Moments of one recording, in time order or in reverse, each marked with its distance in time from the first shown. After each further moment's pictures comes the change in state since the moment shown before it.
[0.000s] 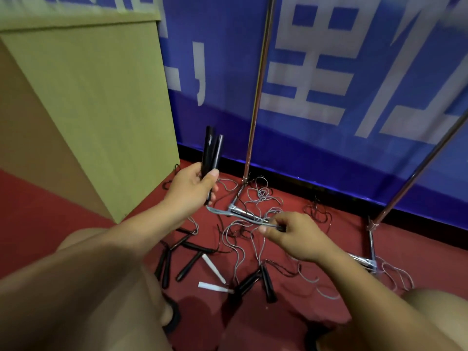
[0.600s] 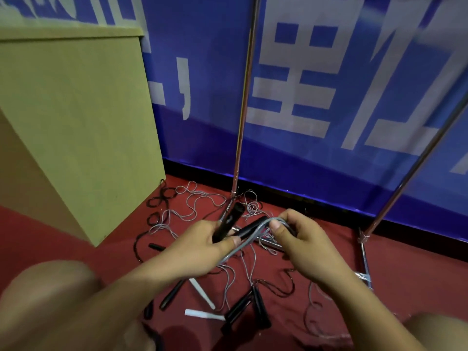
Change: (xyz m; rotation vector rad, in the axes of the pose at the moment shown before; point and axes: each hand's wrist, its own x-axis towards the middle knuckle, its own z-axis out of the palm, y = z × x) left_hand -0.026 -0.014 0.028 0.421 -0.474 0.058; right_hand -0.015 -0.015 -0.025 0.478 0.242 0.018
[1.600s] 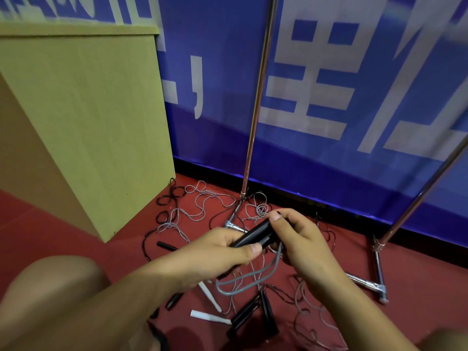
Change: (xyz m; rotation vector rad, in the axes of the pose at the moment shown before) left_hand -0.002 -0.004 0.008 -0.417 -0.205 -0.043; right_hand 0.009 -0.015 0.031 0.384 0.018 0.090
